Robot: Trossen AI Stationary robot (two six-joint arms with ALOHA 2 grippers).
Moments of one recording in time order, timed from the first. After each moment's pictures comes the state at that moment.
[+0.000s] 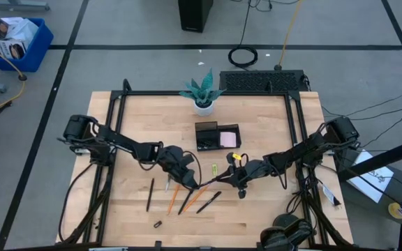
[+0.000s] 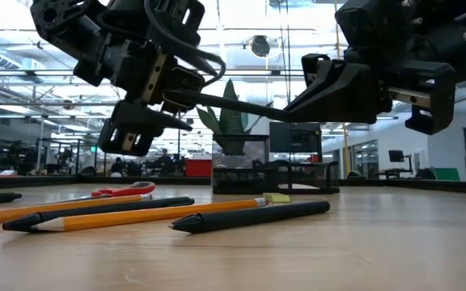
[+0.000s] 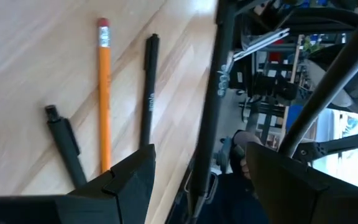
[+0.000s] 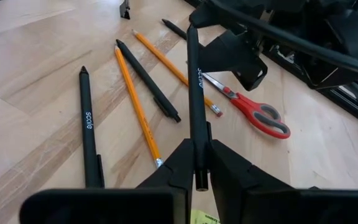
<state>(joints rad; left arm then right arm) -0.13 1.68 0.72 0.45 0.49 -1.32 0.32 1.59 0.52 0.66 0.15 -0.41</state>
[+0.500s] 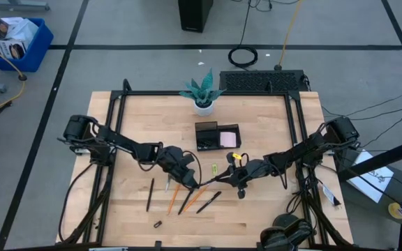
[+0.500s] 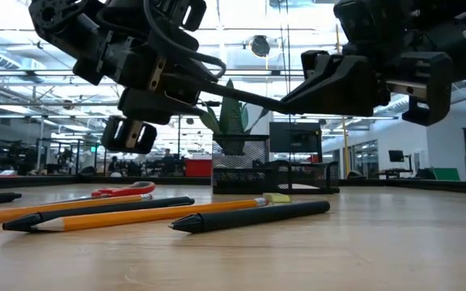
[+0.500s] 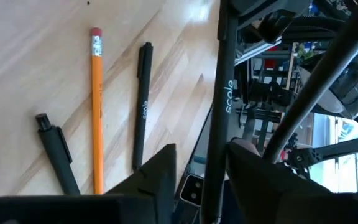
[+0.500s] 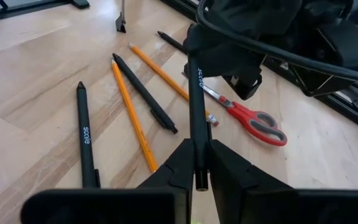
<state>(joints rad) -0.14 1.68 0.72 0.48 0.45 -1.33 0.32 1.59 0.52 0.70 0.15 -0.39</state>
